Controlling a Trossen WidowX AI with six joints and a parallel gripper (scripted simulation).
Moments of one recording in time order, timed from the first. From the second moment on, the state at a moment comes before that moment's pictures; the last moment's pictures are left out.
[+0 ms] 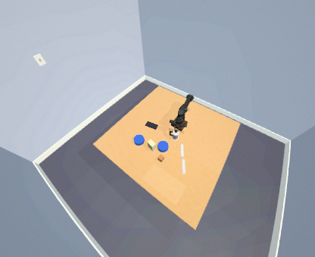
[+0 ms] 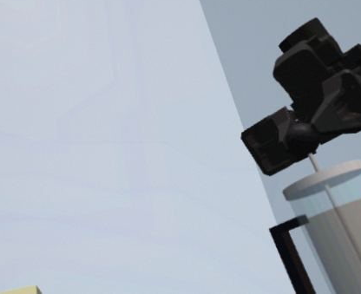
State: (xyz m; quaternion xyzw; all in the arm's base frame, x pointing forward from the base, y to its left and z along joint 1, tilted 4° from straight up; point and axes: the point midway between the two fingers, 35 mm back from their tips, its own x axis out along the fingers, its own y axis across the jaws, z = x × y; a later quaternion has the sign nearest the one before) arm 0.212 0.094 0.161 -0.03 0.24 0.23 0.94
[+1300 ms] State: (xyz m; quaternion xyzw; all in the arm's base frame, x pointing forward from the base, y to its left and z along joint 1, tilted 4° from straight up) arm 0.219 0.096 0.157 -0.03 0.25 0.23 0.94
